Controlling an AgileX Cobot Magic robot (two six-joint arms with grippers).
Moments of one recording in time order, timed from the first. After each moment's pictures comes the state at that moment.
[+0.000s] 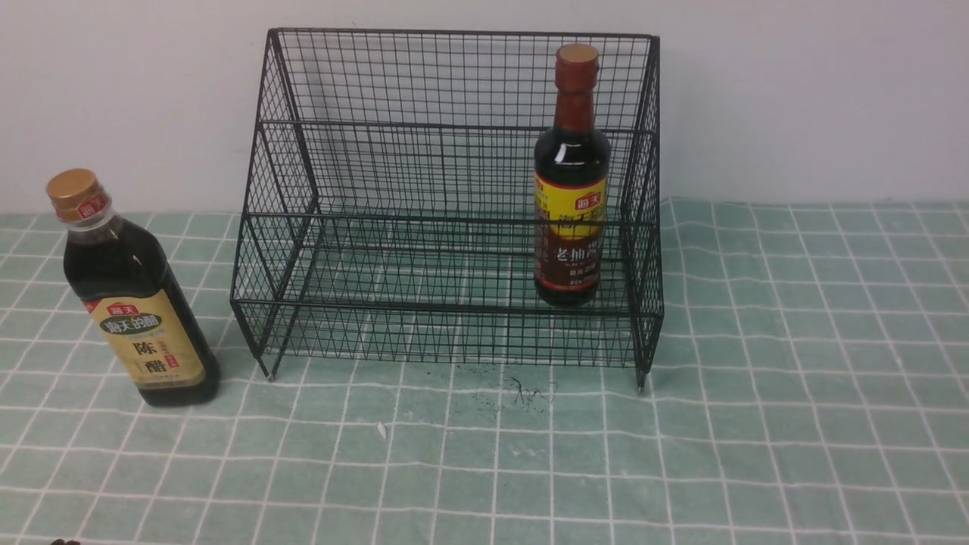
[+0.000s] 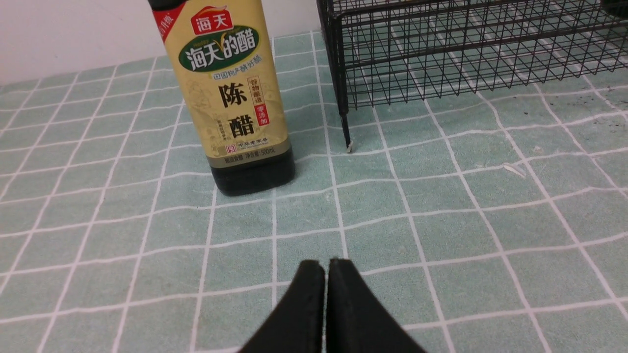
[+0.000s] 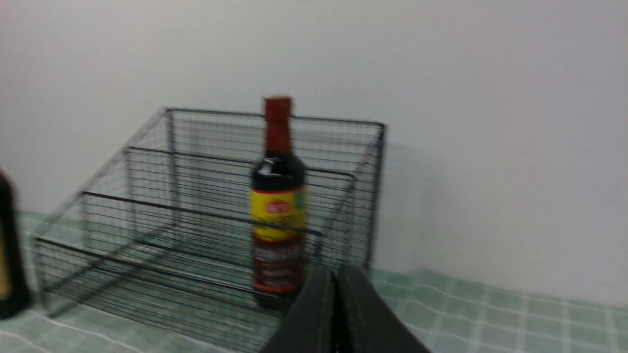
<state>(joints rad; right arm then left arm) 0.24 -0.01 -0.21 0.07 0.37 -0.01 -0.10 -0.02 0.02 -0.02 0.39 0.09</state>
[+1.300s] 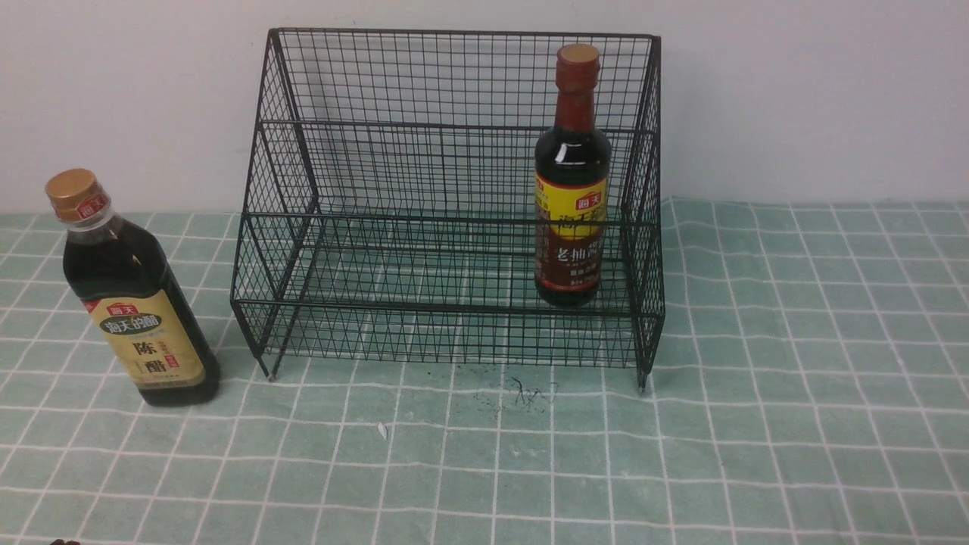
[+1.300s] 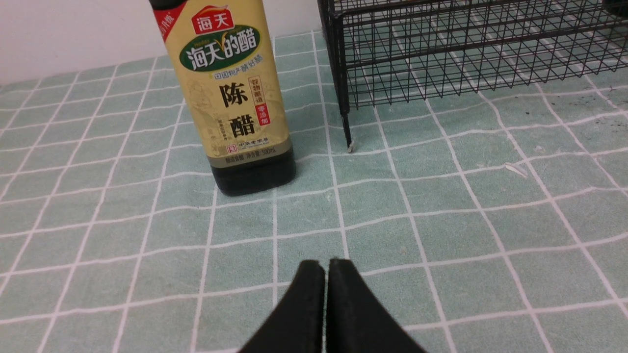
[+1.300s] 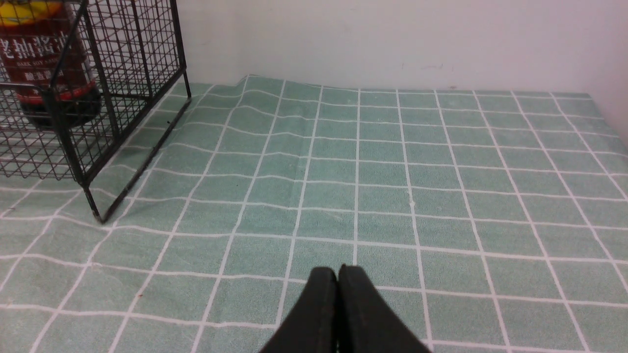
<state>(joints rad) -0.01 -0.01 0.02 0.04 0.41 -0.02 -0.10 -0.02 0.02 -0.02 0.38 0.09</state>
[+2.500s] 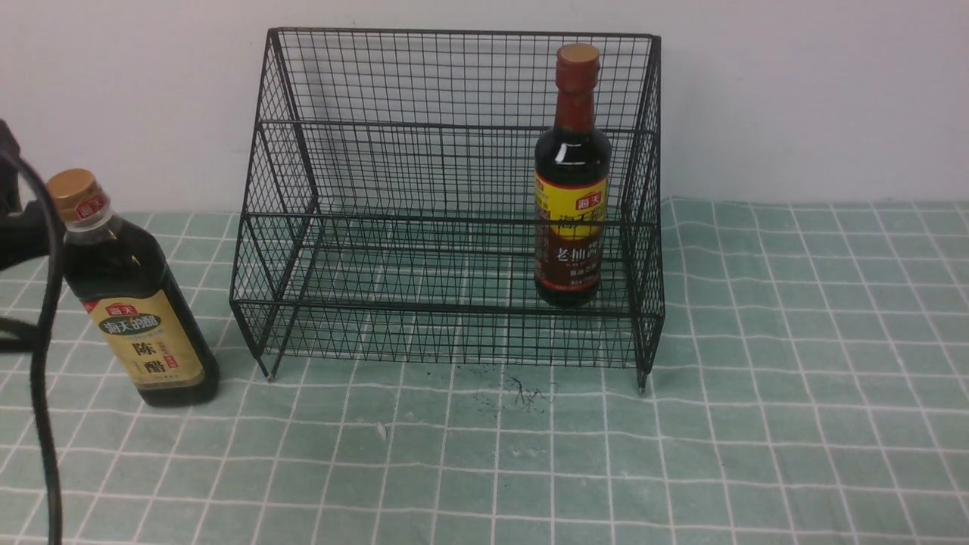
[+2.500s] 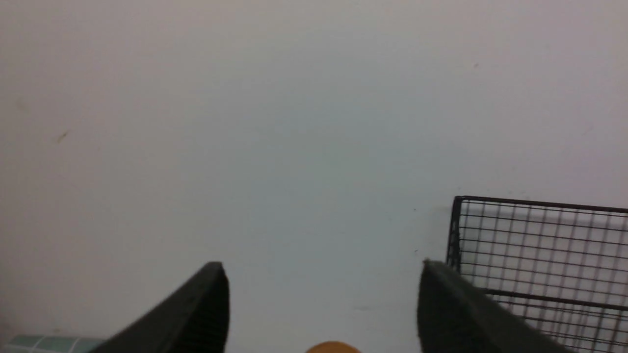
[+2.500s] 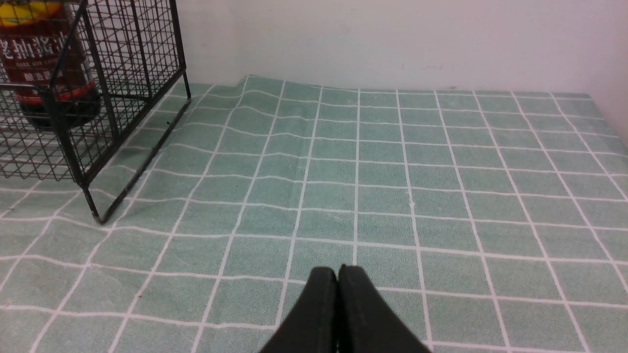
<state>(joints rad) -0.01 -0.01 0.02 0.04 0.41 -0.02 -0.10 0.94 -0.51 -0.62 -0.49 0.49</state>
